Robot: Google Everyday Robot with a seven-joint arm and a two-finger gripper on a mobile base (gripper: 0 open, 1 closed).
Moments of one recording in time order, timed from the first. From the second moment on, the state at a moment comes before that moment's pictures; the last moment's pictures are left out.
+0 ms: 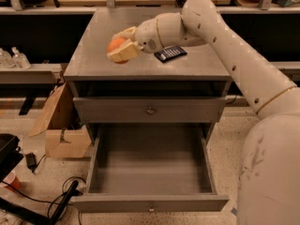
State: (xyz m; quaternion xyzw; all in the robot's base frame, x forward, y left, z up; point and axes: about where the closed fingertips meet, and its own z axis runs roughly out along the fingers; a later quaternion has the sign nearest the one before) arm 0.709 0.085 0.908 -0.58 0.58 0.33 0.47
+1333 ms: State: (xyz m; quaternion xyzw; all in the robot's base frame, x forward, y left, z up) arm 0.842 0.206 0.842 -0.55 0.67 0.20 0.46
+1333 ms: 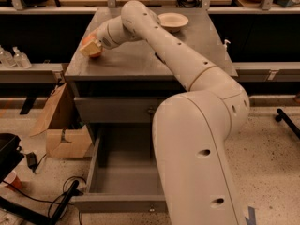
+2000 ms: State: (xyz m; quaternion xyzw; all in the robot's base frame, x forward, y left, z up) arm 0.842 0.206 0.856 -0.55 0.67 0.20 0.46
